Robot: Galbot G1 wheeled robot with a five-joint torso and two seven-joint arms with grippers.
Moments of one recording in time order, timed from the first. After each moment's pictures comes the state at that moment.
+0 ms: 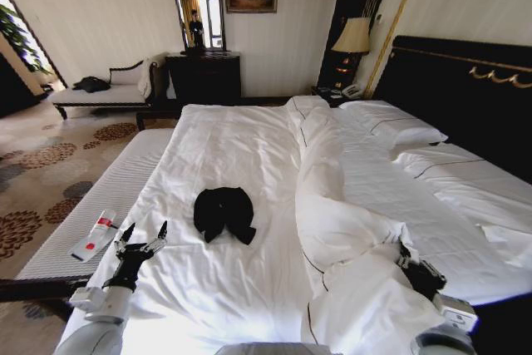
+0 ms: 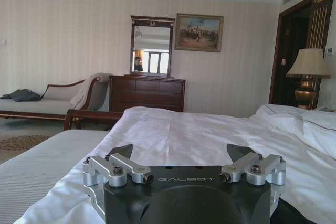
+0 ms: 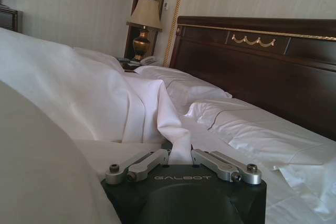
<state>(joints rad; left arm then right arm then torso) 1.86 -1.18 -0.82 -2.23 -0.56 -0.09 -0.04 -1.98 1.46 0.85 2.50 0.17 -0.28 0.33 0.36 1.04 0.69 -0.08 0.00</state>
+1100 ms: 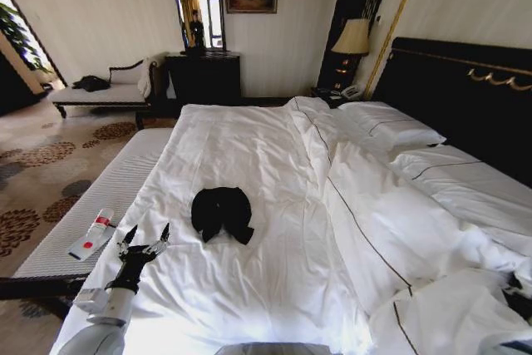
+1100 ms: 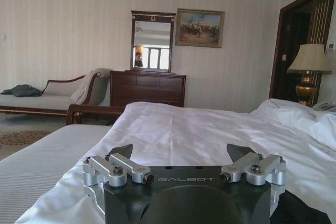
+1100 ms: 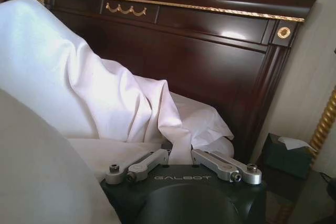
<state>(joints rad) 1.87 -1.19 -0.80 -2.24 -0.53 -0.09 -0.04 -1.76 1.40 1.32 2.02 0.40 -0.22 0.34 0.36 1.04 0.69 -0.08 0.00</state>
